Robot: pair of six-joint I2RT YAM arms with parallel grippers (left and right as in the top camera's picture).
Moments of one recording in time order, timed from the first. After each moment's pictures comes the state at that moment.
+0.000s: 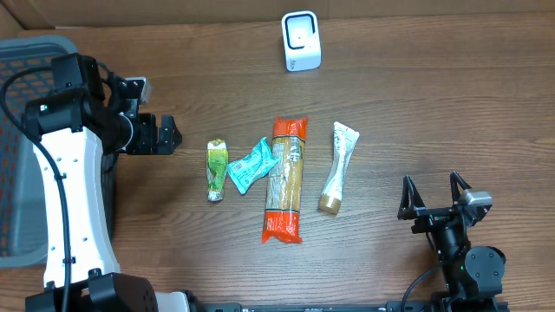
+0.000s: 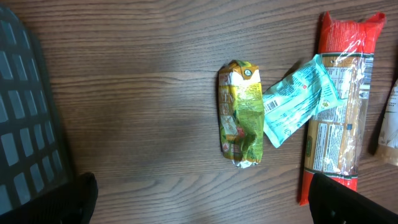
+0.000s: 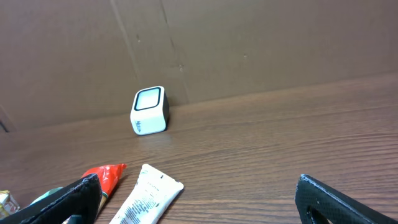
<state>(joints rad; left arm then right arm) 0.27 1.56 1.58 -1.31 0.22 0.24 0.09 0.02 0.02 -0.03 -0.06 0.23</state>
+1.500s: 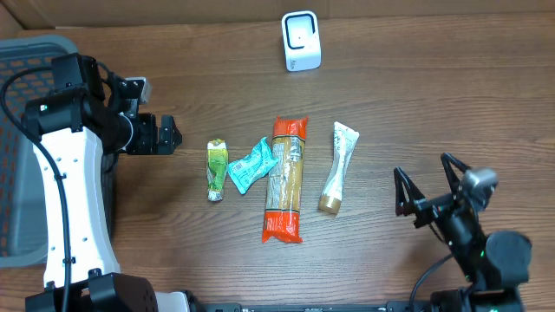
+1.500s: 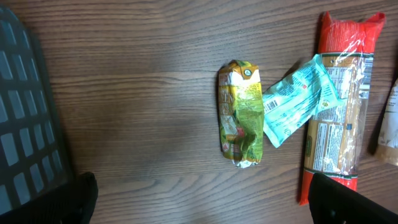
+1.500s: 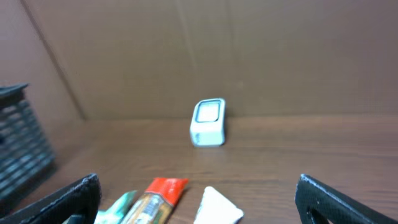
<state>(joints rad) 0.27 1.56 1.58 -1.31 0.22 0.24 0.09 0.36 0.36 -0.04 -0.32 0.23</state>
